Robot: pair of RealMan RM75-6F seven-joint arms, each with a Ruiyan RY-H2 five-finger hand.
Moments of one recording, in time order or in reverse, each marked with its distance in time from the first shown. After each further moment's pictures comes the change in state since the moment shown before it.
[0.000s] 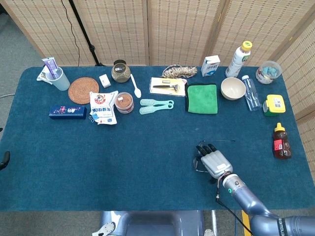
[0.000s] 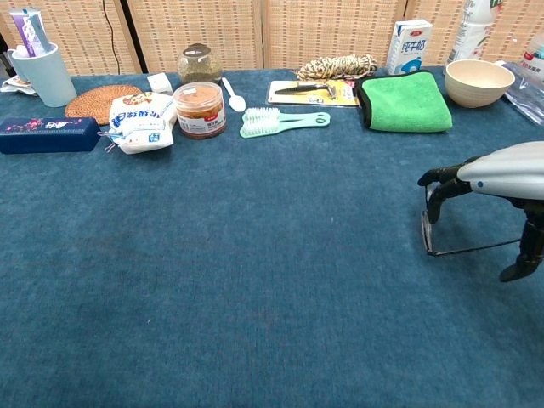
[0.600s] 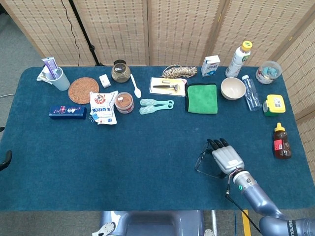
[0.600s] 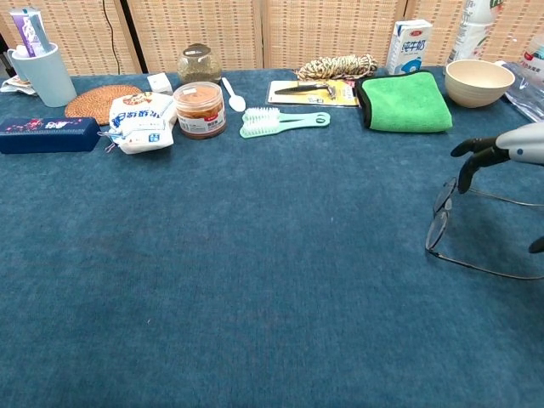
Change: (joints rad) left arm 0.000 0.006 0.000 -0.030 0.014 0.017 0.024; right arm -0.026 0.079 0.000 0.002 -0.054 0.041 0.109
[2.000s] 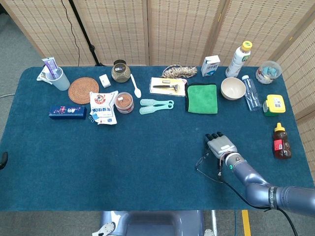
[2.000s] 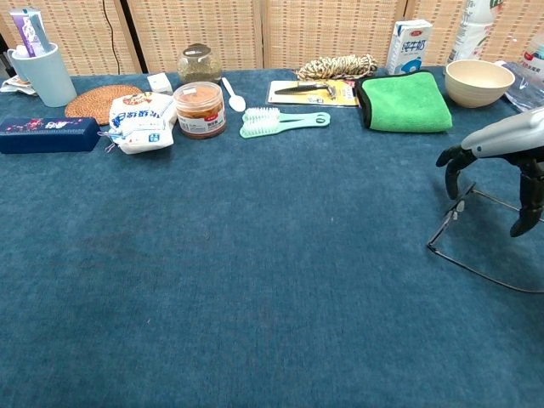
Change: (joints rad) left arm 0.007 -0.017 0.001 0.052 -0.022 -0.015 -0.034; right arm 0.348 -0.035 -0.105 0.185 0.395 -0.261 -0.033
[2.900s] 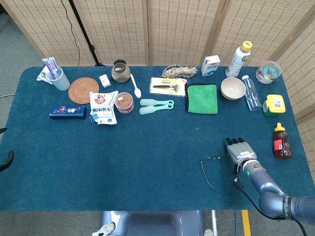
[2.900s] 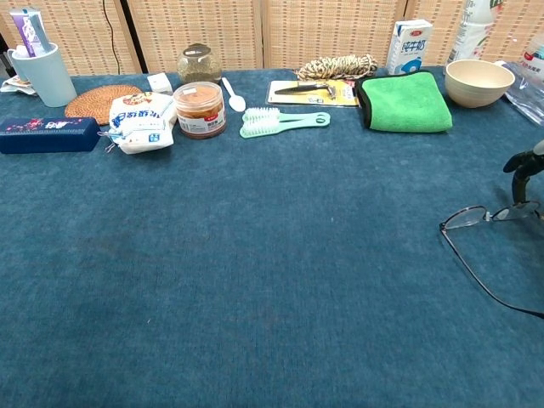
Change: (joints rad) left arm -0.015 -0.012 0.002 -0.003 0.018 -0.010 0.005; right arm -0.054 0.071 -0.091 -0.069 0.026 0.105 0.058
